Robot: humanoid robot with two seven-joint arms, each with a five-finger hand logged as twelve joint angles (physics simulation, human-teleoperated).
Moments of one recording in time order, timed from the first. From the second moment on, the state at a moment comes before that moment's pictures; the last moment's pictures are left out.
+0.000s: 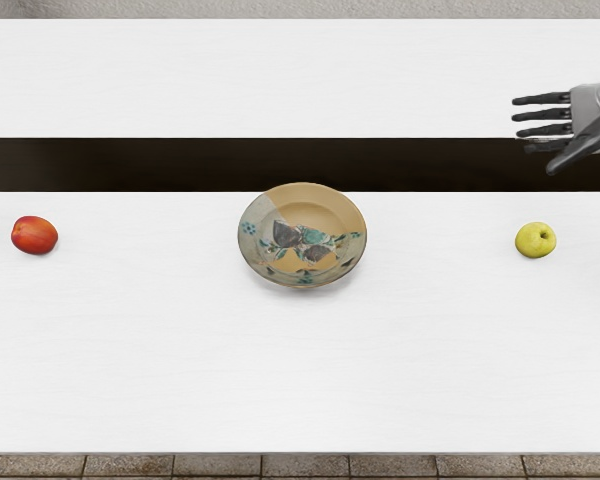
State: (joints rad) left arm 0.01 0.00 0.02 -0.13 -0.03 -0.19 0.01; right arm 1.20 -0.86 0.34 0.86 0.07 0.61 -0.61
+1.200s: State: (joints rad) left arm 0.01 0.00 0.02 -0.13 -0.03 -0.19 0.01; right arm 1.59 -0.73 -0.58 1.56 -0.29 -0.59 -0.61
